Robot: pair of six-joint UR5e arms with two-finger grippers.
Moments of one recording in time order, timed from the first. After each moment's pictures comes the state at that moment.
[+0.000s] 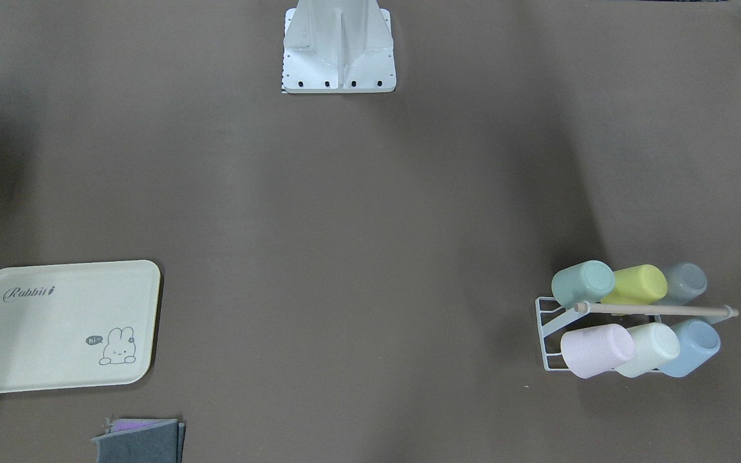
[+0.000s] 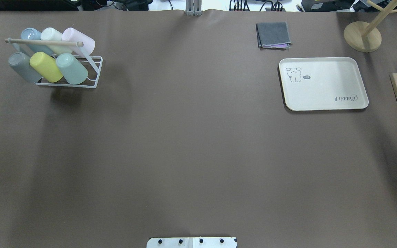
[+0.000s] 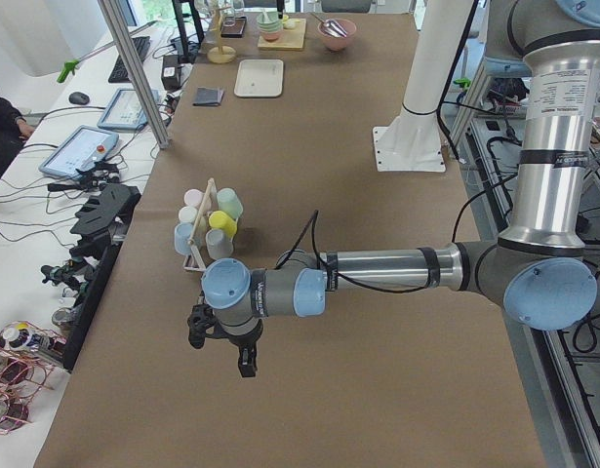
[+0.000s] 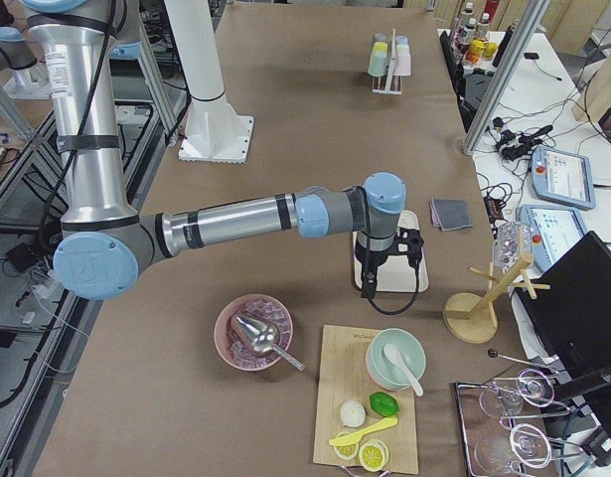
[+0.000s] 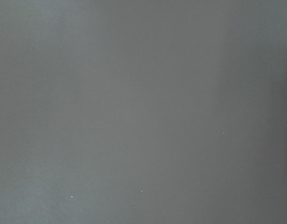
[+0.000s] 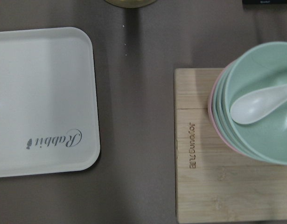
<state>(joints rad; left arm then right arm) -1.59 -1.61 -1.48 -1.59 -2.33 -0.05 1.40 -1.47 1.64 -1.52 2.26 0.27</state>
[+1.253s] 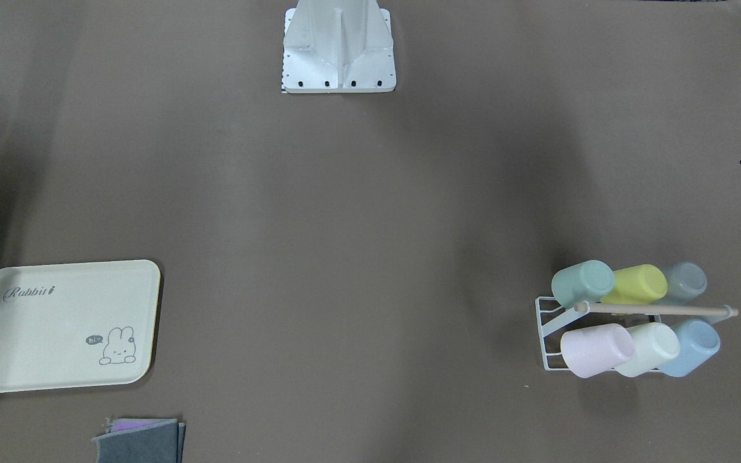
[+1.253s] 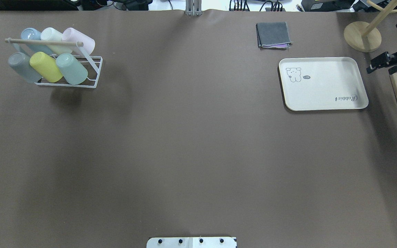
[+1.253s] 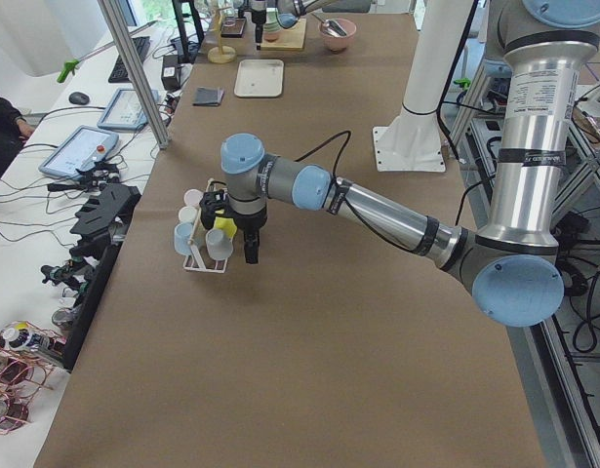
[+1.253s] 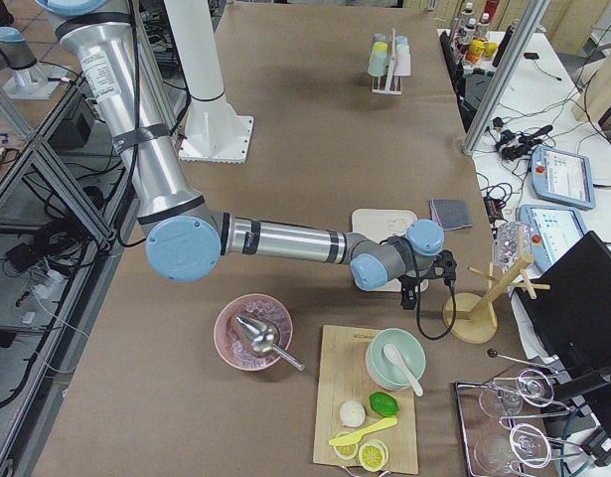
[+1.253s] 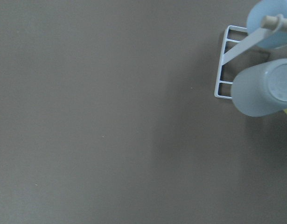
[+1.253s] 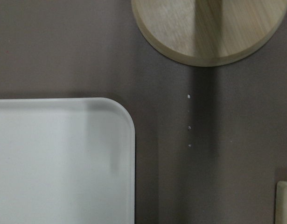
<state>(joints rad) -1.36 -1.63 -1.96 -1.43 -2.34 -0.44 1.29 -1.21 1.01 -0.92 2.39 0.48</state>
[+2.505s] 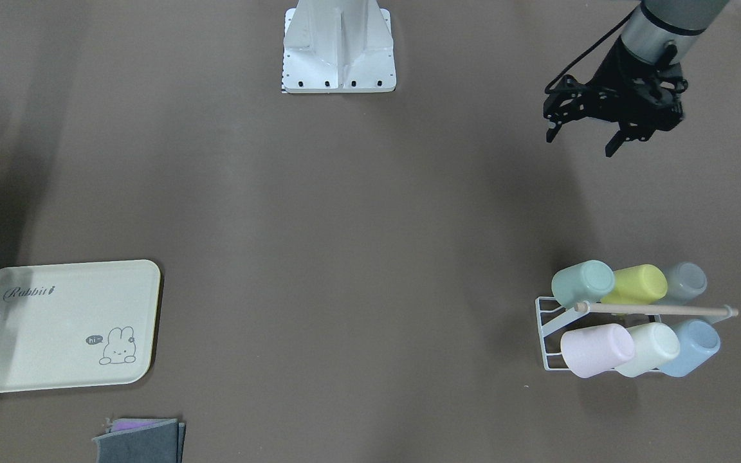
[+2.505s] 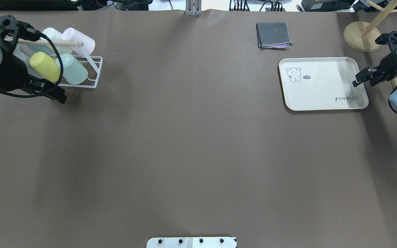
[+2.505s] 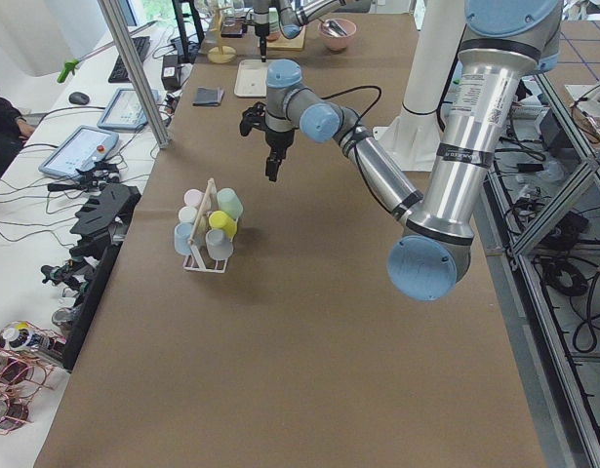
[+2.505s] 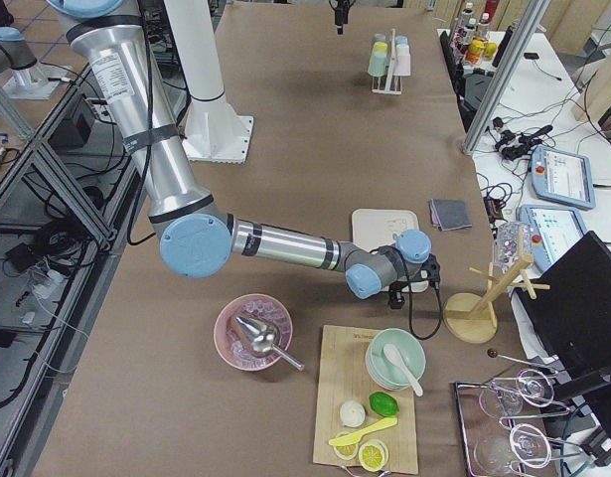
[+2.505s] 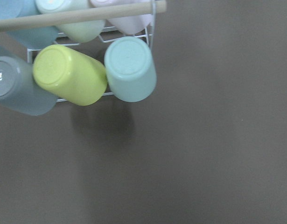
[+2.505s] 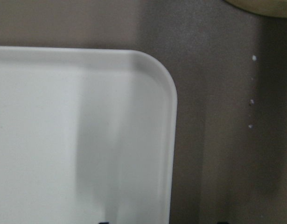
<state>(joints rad) -0.91 -1.85 -2.17 -1.44 -2.10 -0.56 1.20 -1.20 0.98 -0.88 2.37 0.48</state>
